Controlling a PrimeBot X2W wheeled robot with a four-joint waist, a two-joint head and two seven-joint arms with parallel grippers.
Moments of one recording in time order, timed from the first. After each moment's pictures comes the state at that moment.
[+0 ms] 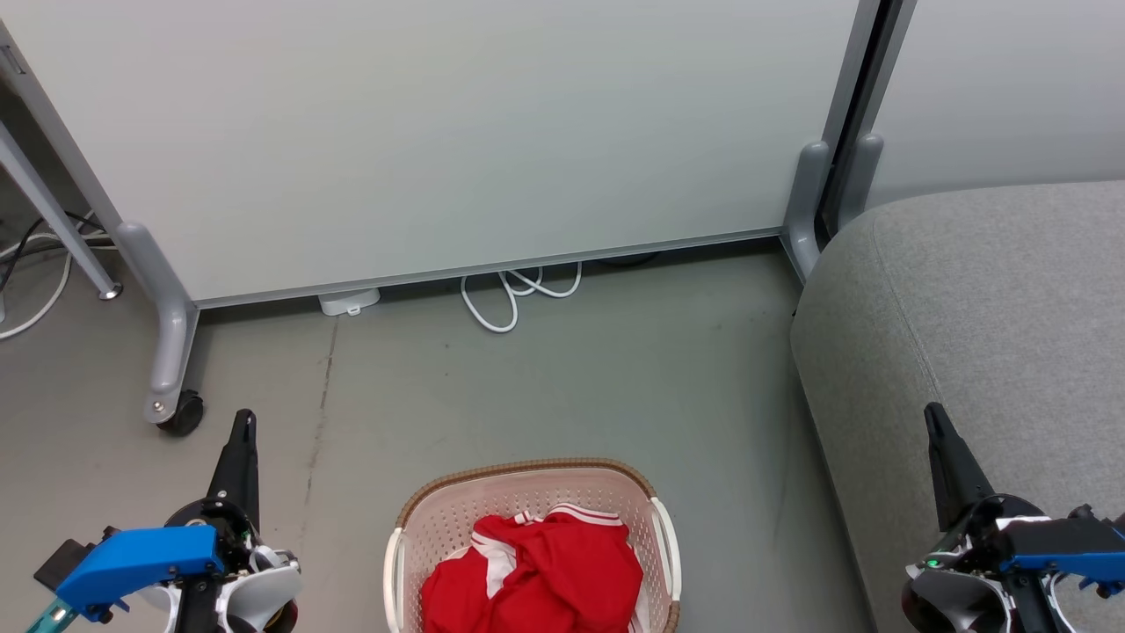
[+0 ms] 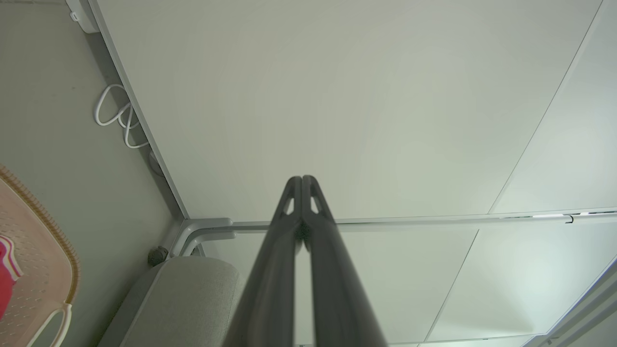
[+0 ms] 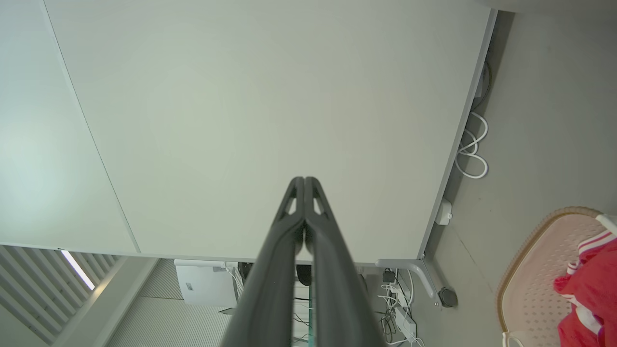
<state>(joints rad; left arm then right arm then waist) -0.10 0.05 0.11 0.25 -1.61 -0.13 0.11 -0.10 -0.05 -0.11 0.25 1.61 0.13 0.11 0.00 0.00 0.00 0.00</state>
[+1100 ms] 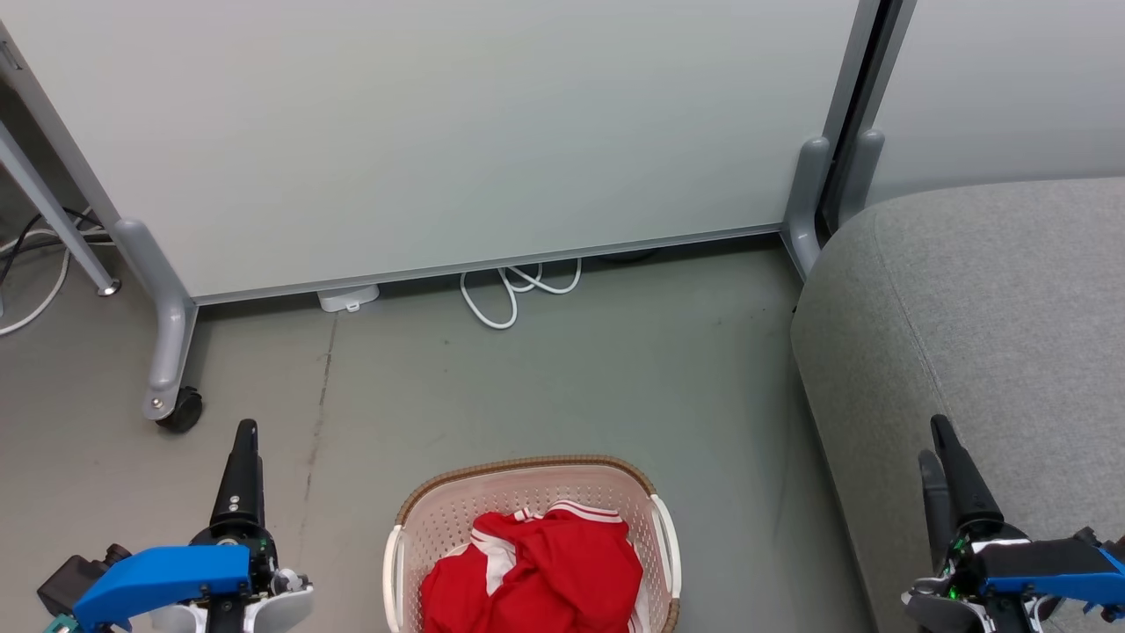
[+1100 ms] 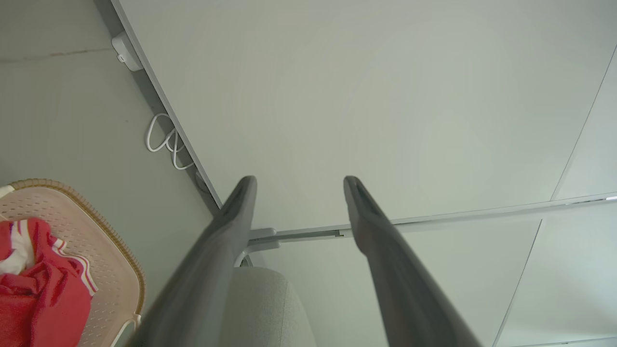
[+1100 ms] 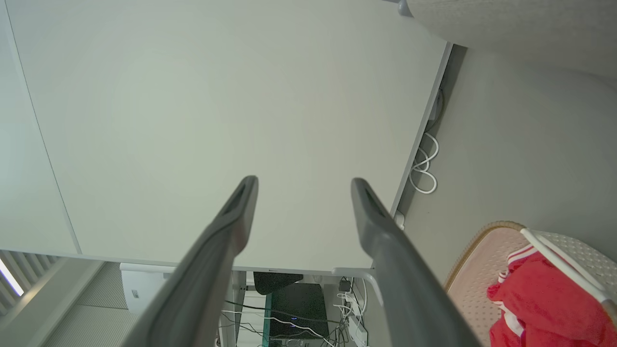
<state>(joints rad) -0.07 0.04 0.09 0.26 -1.45 -0.13 0.04 -0.07 -0.04 -0.10 0.27 1.48 0.13 0.04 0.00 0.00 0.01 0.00</state>
